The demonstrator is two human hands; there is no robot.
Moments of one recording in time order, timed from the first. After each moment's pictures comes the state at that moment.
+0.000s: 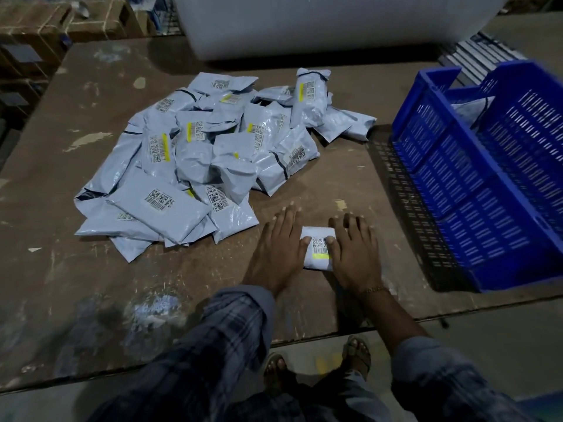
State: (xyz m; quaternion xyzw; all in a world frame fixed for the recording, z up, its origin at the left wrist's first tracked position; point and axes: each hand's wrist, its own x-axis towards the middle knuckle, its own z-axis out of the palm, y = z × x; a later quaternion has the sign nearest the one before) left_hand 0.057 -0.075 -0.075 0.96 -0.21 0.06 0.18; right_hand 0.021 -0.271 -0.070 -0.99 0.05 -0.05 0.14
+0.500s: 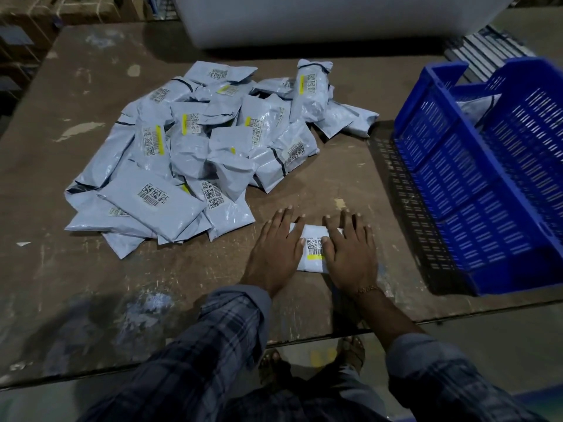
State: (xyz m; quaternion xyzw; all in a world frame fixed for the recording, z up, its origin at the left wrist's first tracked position) left_hand 0.062 -0.075 -0.090 0.97 -0.21 0.00 0.13; right_hand 0.028 -0.271 -0.086 -1.00 0.04 -0.04 0.07
